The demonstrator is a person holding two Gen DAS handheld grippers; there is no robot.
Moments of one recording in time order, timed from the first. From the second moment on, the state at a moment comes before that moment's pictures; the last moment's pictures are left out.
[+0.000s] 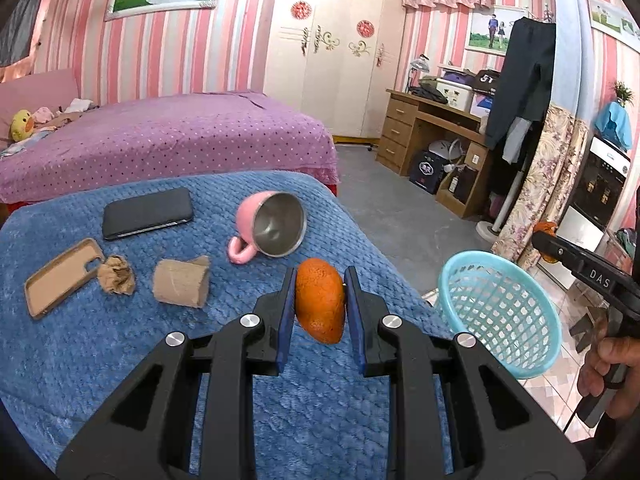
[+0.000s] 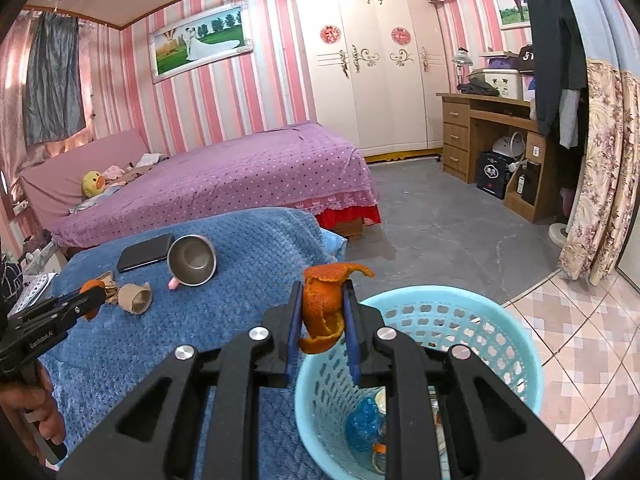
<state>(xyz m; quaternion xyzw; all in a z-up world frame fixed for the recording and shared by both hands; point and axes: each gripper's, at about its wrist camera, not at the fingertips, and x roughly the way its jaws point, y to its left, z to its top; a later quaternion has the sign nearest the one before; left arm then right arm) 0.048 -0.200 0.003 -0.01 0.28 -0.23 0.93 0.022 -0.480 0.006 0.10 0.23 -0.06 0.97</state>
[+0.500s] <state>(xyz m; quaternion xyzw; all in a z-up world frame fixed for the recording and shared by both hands) 0.045 -0.242 0.011 -0.01 0.28 -0.27 0.92 0.015 -0.507 0.002 0.12 0.24 -0.07 0.96</state>
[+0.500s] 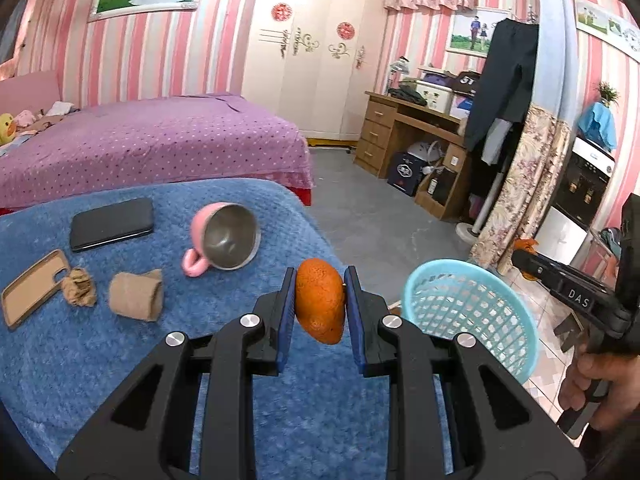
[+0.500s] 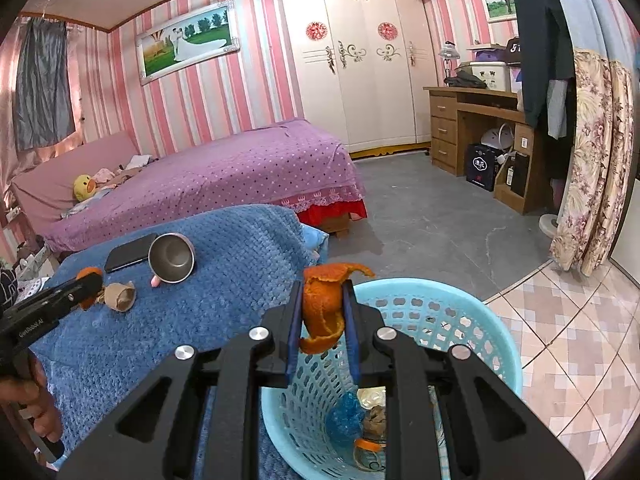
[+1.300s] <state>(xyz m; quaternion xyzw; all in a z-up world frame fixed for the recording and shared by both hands) 0.026 -0.399 -0.014 0.04 0.31 -0.38 0.87 -0.008 -0.577 -0.005 0.21 0.19 -0.20 0.94</state>
